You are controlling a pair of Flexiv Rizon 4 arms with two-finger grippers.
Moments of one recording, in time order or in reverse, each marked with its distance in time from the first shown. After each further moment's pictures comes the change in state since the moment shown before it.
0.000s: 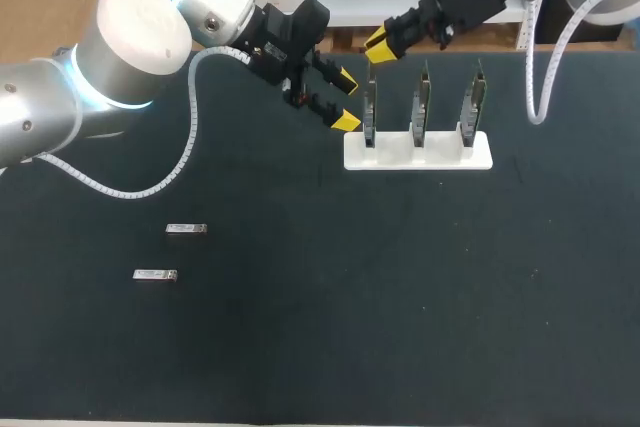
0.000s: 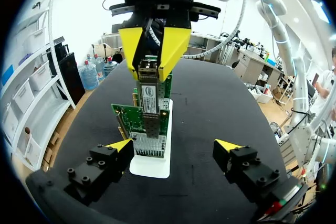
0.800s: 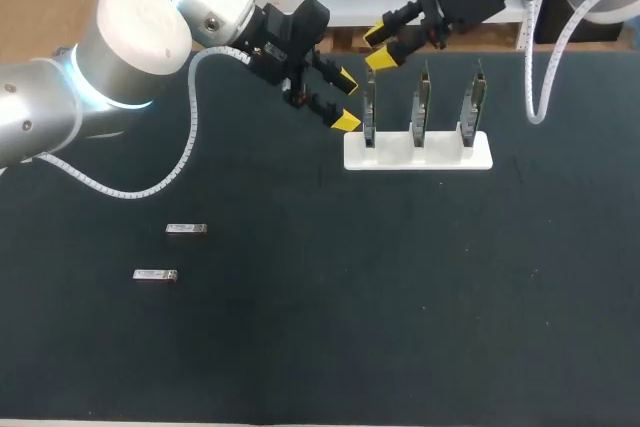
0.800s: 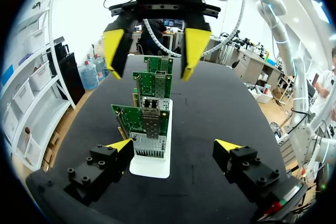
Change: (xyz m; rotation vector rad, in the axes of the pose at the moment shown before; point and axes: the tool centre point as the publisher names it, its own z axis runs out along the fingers) left arm 0.000 0.000 0.000 0.000 0.000 0.000; right arm -0.003 0.001 -0.001 -0.009 -0.012 0.008
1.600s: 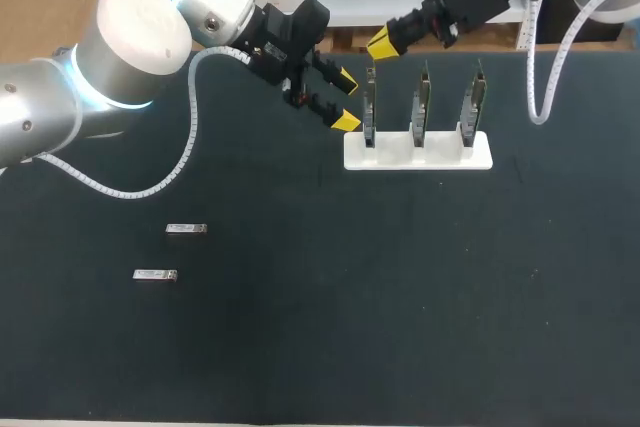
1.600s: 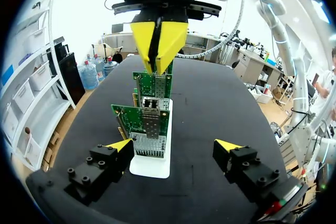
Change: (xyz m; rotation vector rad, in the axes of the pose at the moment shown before) left arm 0.000 0.000 0.000 0.000 0.000 0.000; right arm 0.001 0.003 -0.003 -0.008 -0.010 -0.001
